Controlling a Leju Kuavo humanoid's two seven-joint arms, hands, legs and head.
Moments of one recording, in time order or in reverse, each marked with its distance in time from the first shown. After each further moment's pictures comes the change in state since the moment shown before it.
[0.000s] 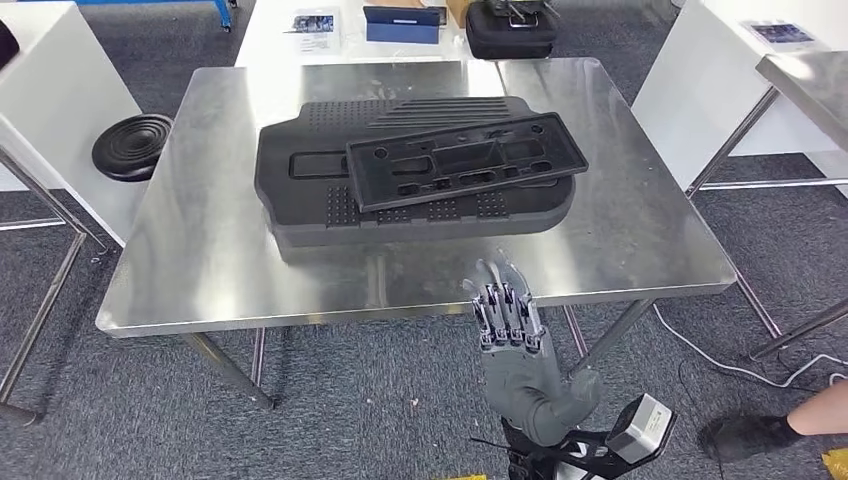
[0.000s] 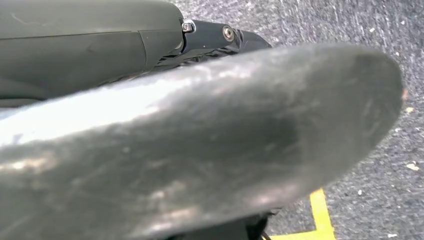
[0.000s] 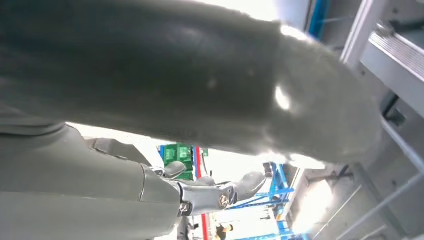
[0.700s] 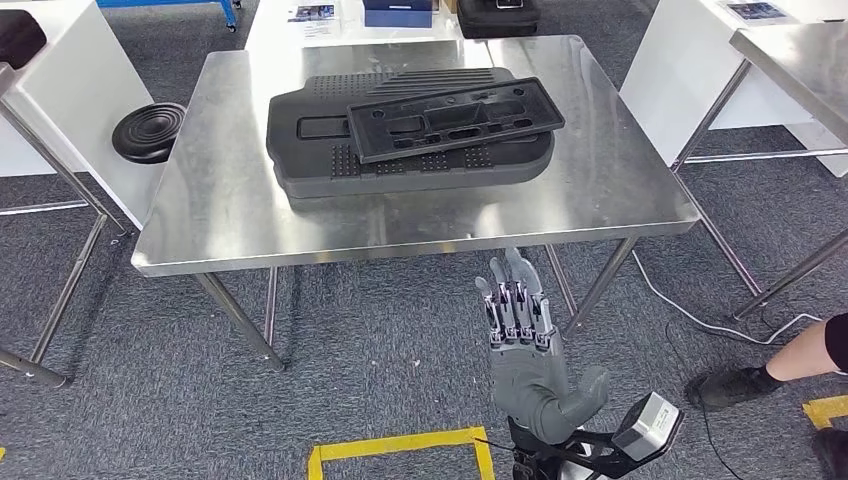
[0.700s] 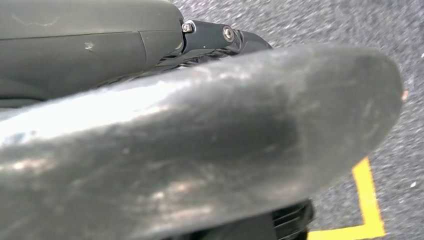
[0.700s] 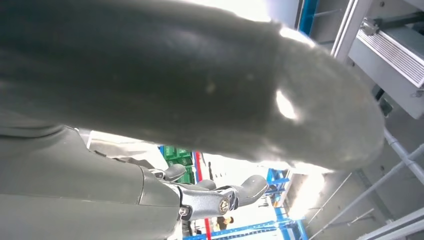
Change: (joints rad) left arm 0.005 -0.001 0.014 0.001 0.001 0.007 -0.012; right arm 0.010 0.002 -0.008 0.001 -0.011 -0.031 0.000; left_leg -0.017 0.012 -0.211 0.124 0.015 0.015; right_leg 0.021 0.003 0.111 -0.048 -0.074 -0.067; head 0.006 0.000
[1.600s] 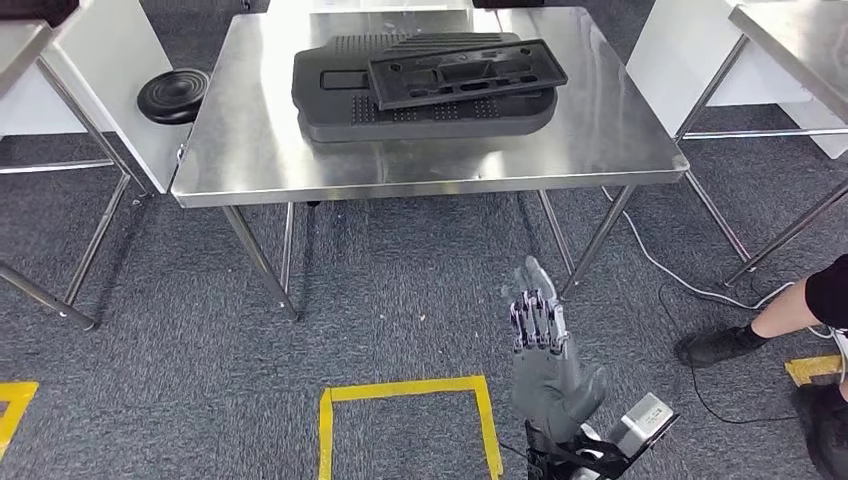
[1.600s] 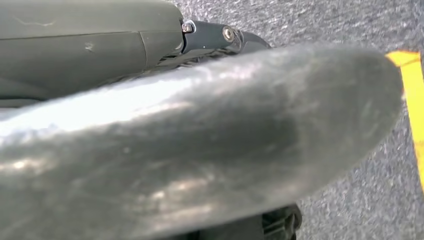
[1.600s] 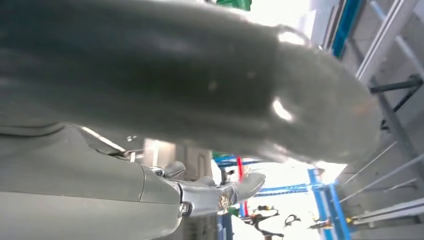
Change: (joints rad) left arm 0.003 0.002 0.018 0.000 -0.004 0.000 -0.009; right arm 0.043 -0.013 -0.050 0.011 0.079 -0.152 0.046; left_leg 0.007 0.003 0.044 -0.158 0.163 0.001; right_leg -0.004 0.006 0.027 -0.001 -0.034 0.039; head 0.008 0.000
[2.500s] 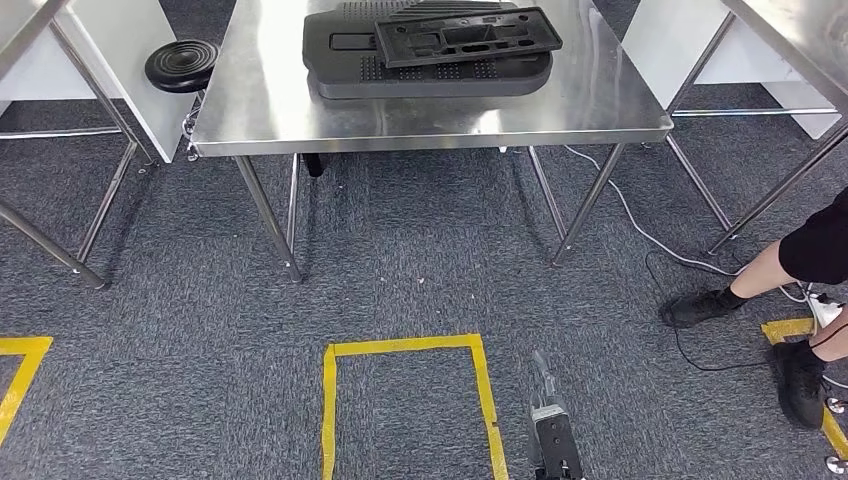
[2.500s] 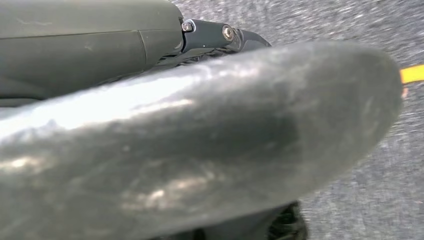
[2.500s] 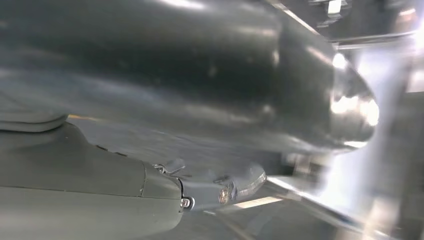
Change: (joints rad) left arm -0.003 -0.003 0.041 0.000 -0.025 0.003 0.030; right arm -0.078 0.069 -0.260 0.803 0.324 -0.313 -0.078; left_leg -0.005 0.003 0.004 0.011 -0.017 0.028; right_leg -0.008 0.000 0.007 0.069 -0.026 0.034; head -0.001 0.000
